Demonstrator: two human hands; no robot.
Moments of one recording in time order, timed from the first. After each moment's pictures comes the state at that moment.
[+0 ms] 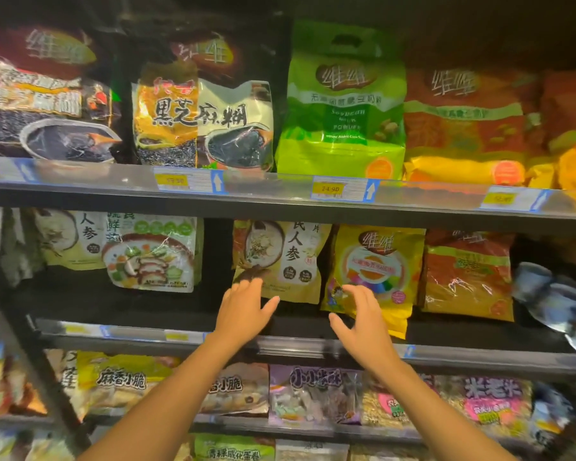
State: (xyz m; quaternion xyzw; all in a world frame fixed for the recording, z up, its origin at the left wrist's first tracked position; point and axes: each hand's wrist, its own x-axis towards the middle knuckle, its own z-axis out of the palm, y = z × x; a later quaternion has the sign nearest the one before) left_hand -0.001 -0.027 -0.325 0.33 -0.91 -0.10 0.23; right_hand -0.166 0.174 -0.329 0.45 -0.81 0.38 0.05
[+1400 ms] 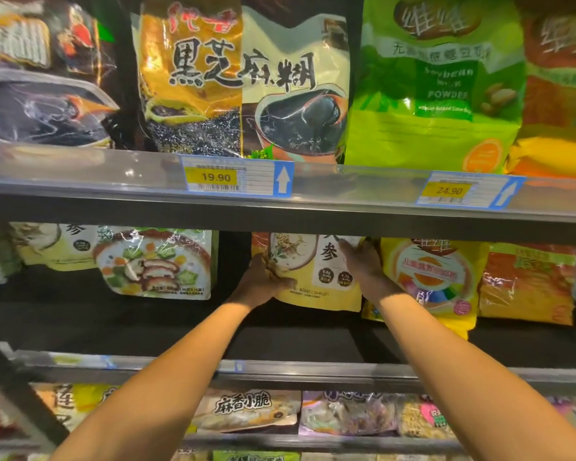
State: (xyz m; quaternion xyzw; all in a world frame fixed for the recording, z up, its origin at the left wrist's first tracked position) left_hand -0.047 -0.182 -0.350 0.28 -0.79 -0.51 0.19; right_hand -0.219 -0.030 -0.293 0.17 -0.80 0.56 -0.12
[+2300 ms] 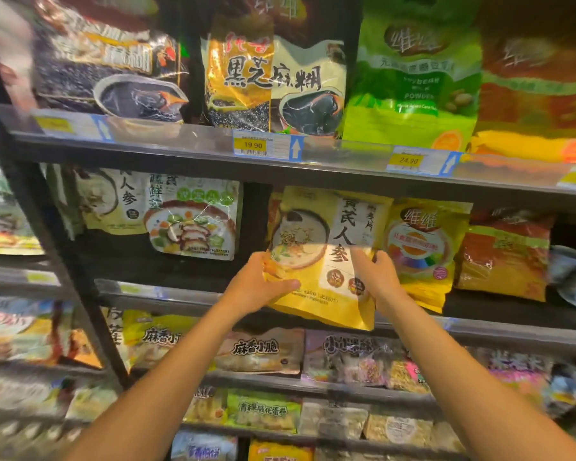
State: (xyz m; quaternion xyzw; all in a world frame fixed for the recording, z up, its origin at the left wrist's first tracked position) left_hand 0.093 -0.058 -0.304 0.35 -0.79 -0.46 0.19; right_hand -0.120 0.090 -0.292 0.20 -0.77 0.58 -0.16
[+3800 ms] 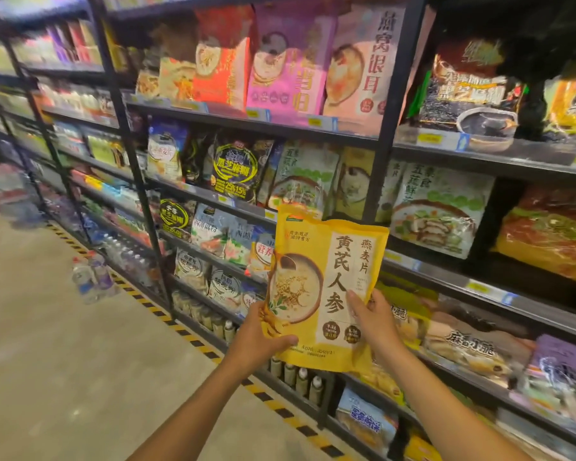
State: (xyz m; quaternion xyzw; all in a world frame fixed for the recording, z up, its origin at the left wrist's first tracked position) left_hand 0.647 -0.029 -0.383 0.56 -0.64 -0.43 0.30; right_hand 0.406 0.002 -0.354 0.39 -0.62 0.57 -0.37
